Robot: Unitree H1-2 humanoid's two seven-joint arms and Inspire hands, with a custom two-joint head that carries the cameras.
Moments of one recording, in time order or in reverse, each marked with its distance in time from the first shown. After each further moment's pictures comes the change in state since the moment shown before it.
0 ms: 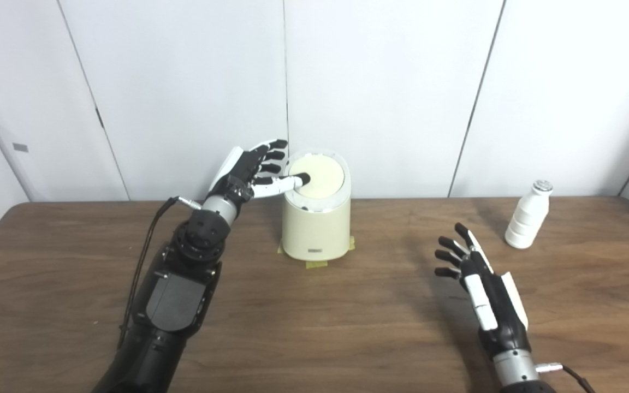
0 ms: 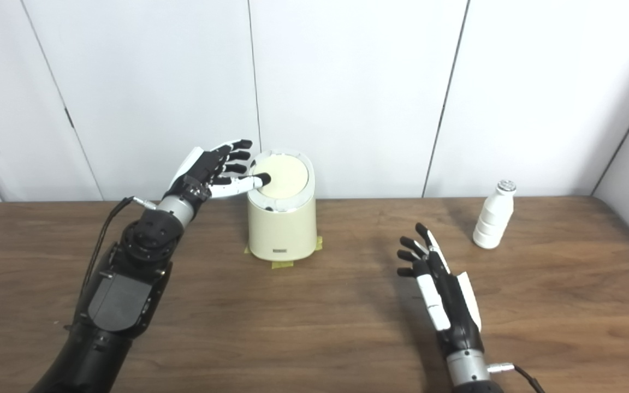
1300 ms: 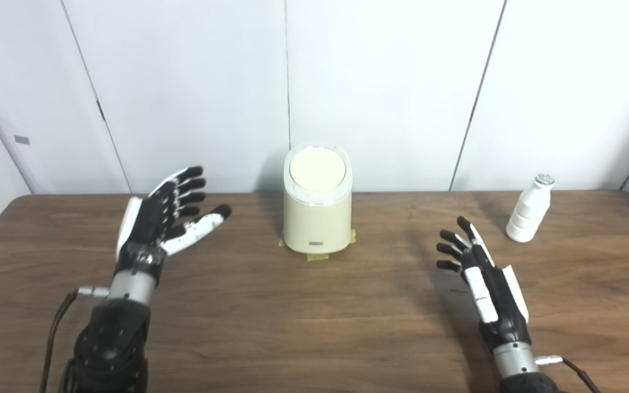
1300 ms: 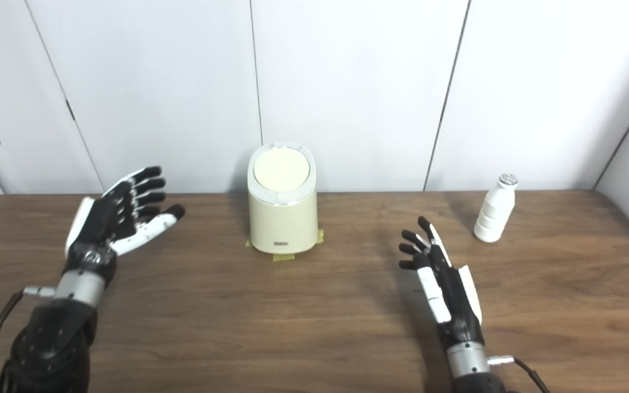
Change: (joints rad) left arm 0.405 0.024 0.188 -0.581 -0.106 0.084 0.047; right arm 0.004 0.000 -0.009 -0.001 -0.001 0.008 0.000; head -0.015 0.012
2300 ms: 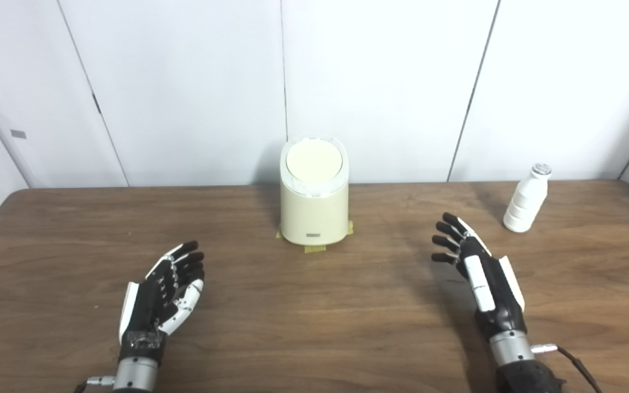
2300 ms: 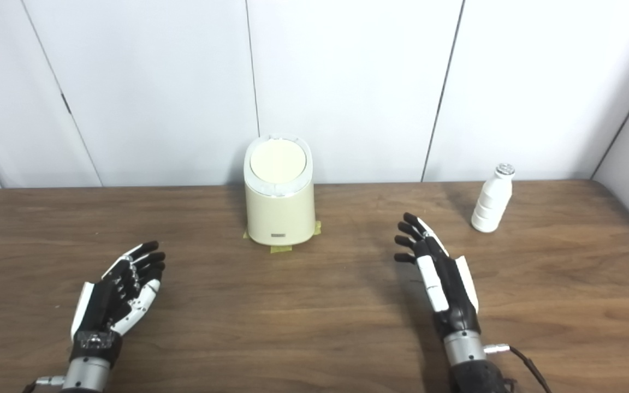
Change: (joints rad) left arm 0.325 -0.070 0.037 0.246 -0.061 -0.501 0.090; right arm -0.007 0.005 0.000 0.001 0.036 0.026 0.018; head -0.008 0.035
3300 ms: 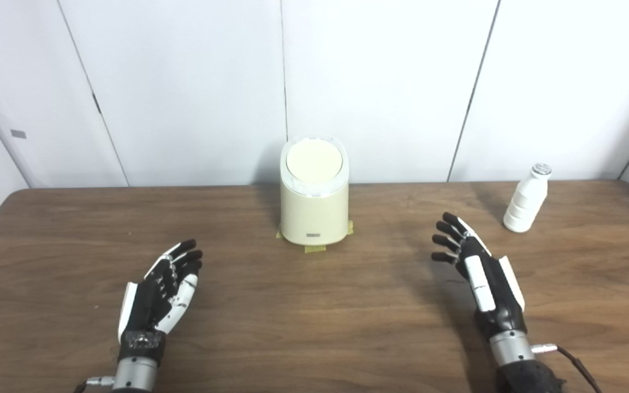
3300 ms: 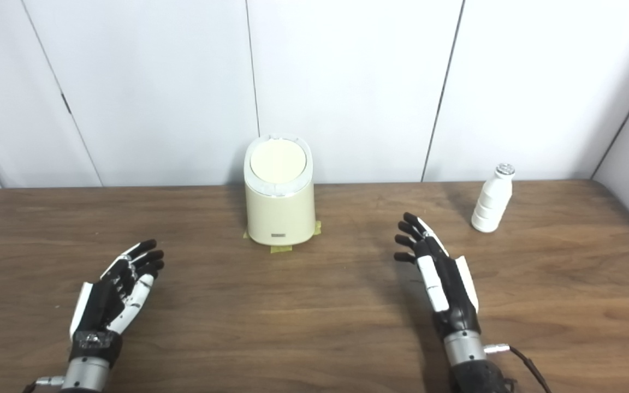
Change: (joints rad) left arm -0.003 0.001 0.004 0.006 -0.057 -0.013 -0.016; right arm 0.000 0.000 -0.002 0.001 0.009 0.001 0.007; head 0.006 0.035
